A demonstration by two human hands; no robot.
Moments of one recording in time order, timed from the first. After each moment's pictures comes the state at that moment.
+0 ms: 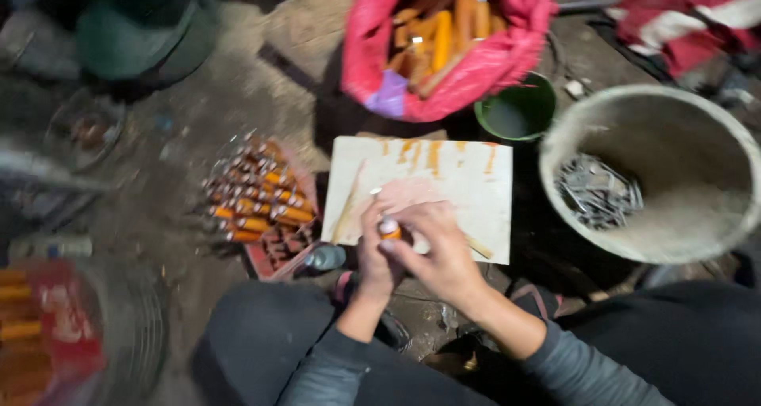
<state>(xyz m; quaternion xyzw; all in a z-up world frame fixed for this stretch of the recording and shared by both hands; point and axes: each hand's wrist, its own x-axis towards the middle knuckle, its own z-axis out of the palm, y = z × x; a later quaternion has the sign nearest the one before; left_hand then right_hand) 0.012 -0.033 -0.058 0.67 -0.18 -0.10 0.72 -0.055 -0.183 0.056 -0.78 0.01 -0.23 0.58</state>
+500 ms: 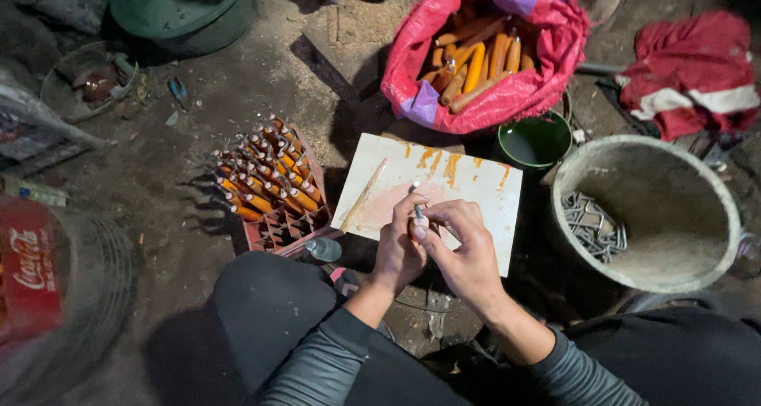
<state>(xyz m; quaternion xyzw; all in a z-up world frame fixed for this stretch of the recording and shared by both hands) -0.004 -0.031 -0.002 0.77 -0.31 0.04 0.56 -0.071 -0.160 0.077 -0.80 0.00 -0.23 0.56</state>
